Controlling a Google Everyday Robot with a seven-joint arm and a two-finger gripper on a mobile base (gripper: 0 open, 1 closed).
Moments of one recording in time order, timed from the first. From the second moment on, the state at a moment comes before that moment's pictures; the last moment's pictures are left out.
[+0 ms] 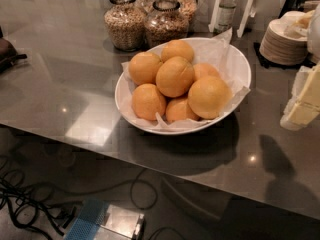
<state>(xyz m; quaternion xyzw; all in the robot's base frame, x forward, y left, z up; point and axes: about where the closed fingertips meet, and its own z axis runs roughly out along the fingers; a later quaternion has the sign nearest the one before) 0.438 -0.211 0.995 -0.60 0.78 -0.06 0.19</state>
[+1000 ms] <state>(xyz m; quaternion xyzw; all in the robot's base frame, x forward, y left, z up) 0.437 -0.140 1.026 -0.68 0.69 -0.02 0.26</state>
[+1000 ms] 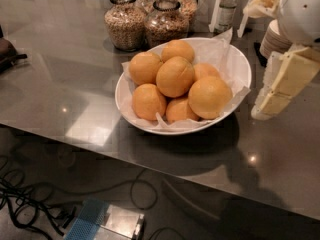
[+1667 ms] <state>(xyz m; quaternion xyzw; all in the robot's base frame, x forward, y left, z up) 0.430 -0.040 1.041 -0.74 0.62 0.05 0.27</state>
